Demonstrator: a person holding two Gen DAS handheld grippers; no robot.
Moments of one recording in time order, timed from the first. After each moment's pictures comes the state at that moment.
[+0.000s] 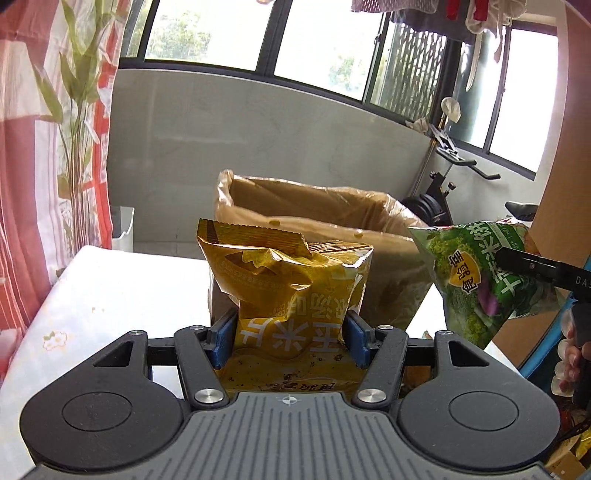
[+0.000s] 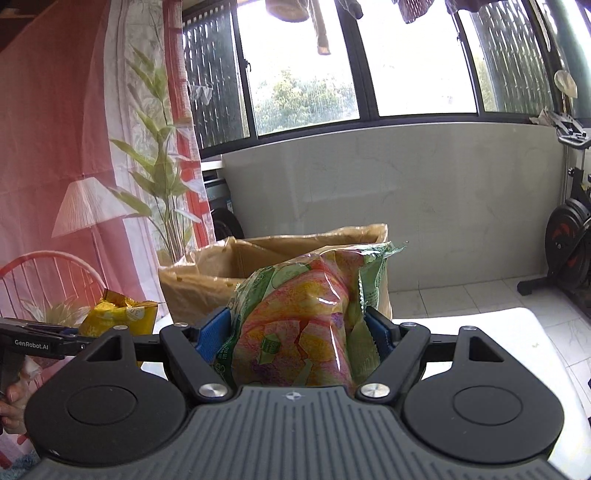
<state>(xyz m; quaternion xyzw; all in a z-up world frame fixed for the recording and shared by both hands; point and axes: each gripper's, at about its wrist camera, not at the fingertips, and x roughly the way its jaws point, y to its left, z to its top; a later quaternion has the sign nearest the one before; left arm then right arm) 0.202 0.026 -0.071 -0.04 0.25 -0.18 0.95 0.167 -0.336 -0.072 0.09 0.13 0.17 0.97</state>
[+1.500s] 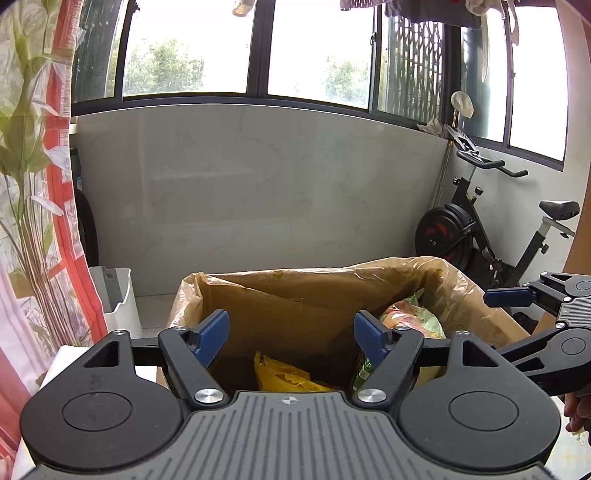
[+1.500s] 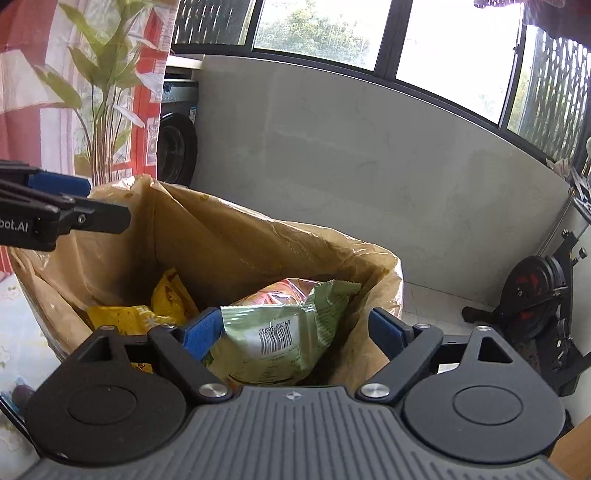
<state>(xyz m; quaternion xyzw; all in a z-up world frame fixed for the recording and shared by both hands) 0.366 -0.050 -0.031 0.02 0.22 -0.16 0.96 0.355 -0.273 -0.078 -0.08 0.24 0.11 0.96</state>
